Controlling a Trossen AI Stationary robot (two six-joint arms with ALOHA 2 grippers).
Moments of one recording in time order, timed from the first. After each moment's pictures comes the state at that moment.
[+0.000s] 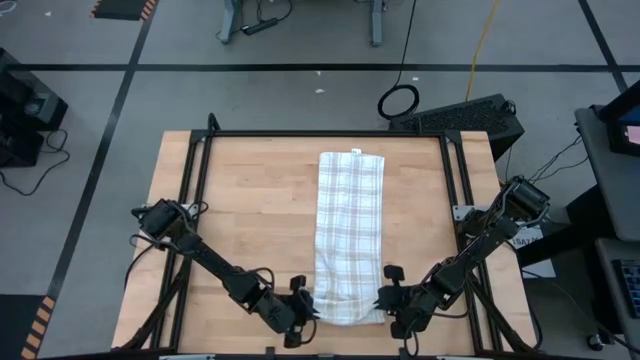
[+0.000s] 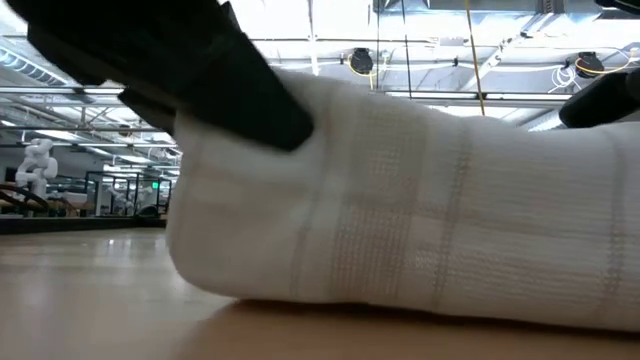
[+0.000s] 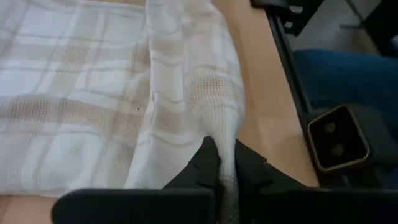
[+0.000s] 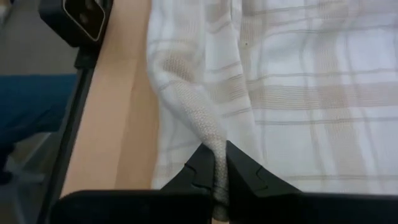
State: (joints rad) left arm -0.64 1.96 1.12 0.18 -0.32 -0.52; right arm 0.80 1.65 0.81 -0.05 0.39 0.73
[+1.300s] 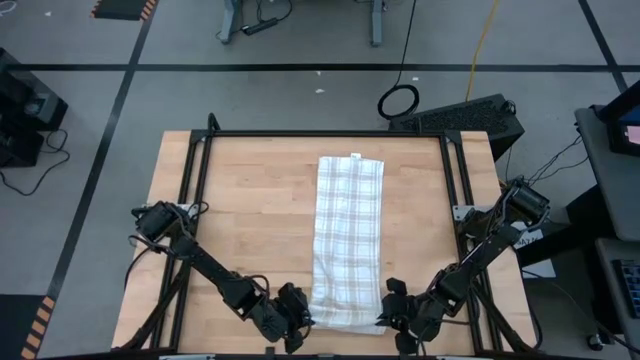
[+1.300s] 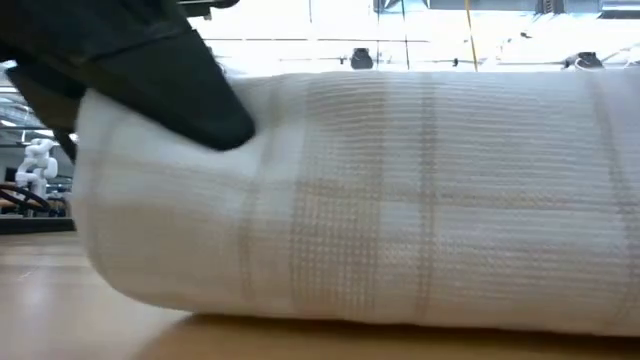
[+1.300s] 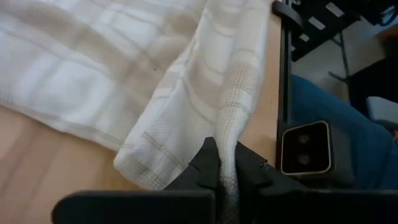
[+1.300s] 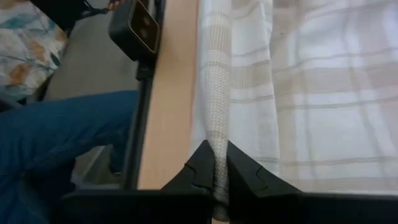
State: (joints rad) left arm -0.70 1.96 1.12 0.11 -0.34 -0.96; right arm 0.89 1.68 0.80 0.10 0.35 0.87
